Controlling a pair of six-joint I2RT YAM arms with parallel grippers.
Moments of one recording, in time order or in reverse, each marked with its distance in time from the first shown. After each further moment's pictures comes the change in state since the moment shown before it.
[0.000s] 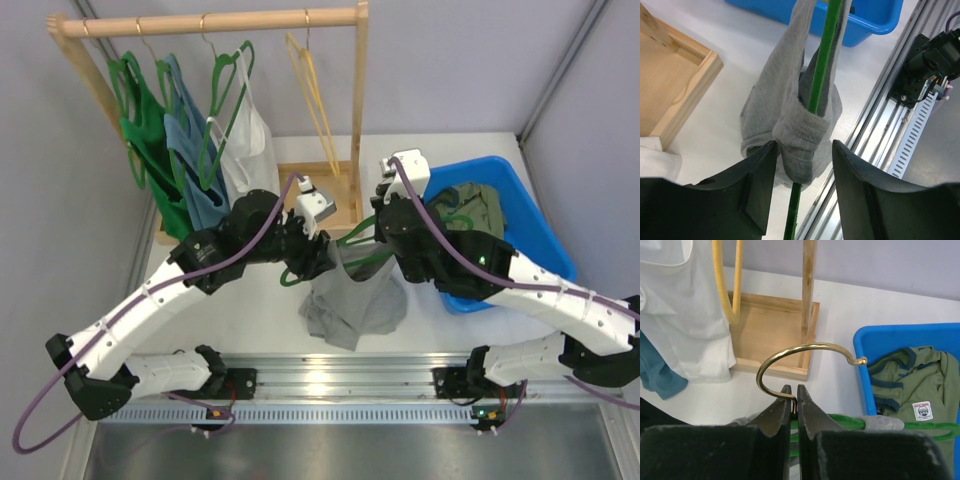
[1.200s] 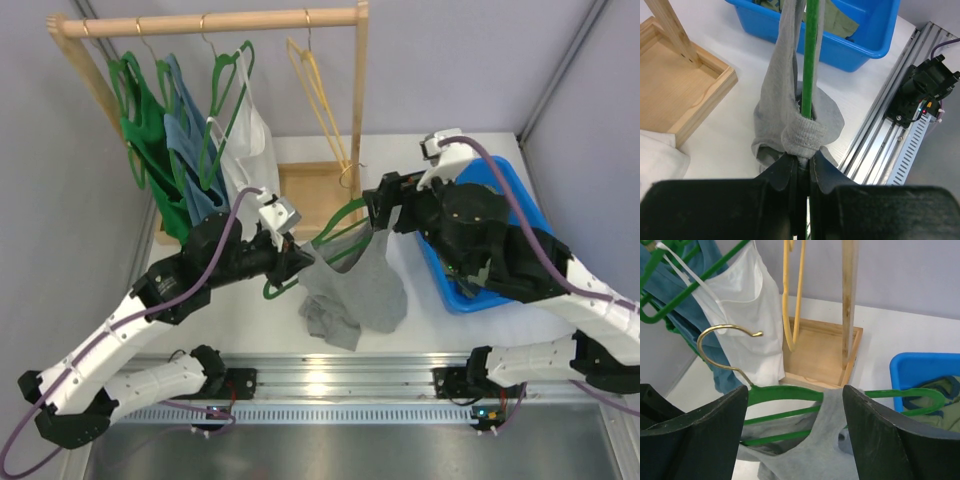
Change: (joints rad) left arm -0.005 -0.225 -0.134 0.094 -0.062 -0.051; right arm 0.003 -0.063 0.136 0.013 -0.187 -0.042
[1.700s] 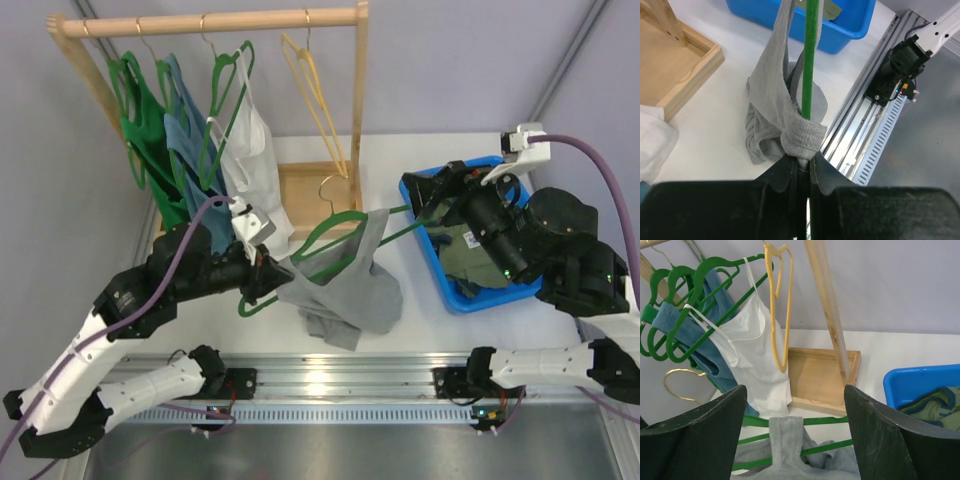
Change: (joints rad) left arm 0.000 -0.103 0.078 -0.223 0.039 -0.038; right arm 0.000 -0.163 -0.001 0.064 0.043 -0.021
